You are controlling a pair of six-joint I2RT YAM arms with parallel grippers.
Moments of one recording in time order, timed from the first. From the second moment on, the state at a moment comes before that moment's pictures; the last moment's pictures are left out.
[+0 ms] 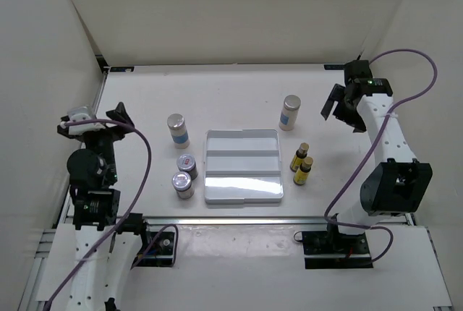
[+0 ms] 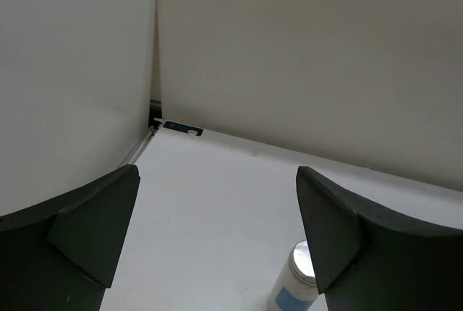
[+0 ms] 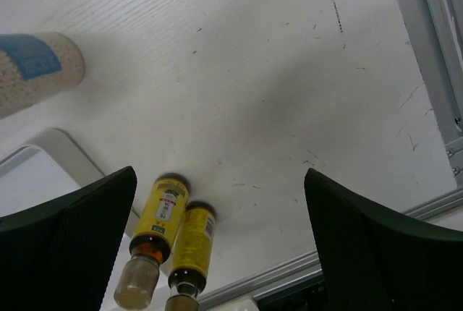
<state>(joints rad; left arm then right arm) -0.04 0.51 0.74 0.02 -0.25 -0.07 0.02 1.55 1.48 -1.07 0.23 0.46</state>
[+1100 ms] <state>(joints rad) 0.08 0.99 1.22 -0.89 -0.19 -0.36 0.32 2.03 2.05 -1.21 0.16 0.31</state>
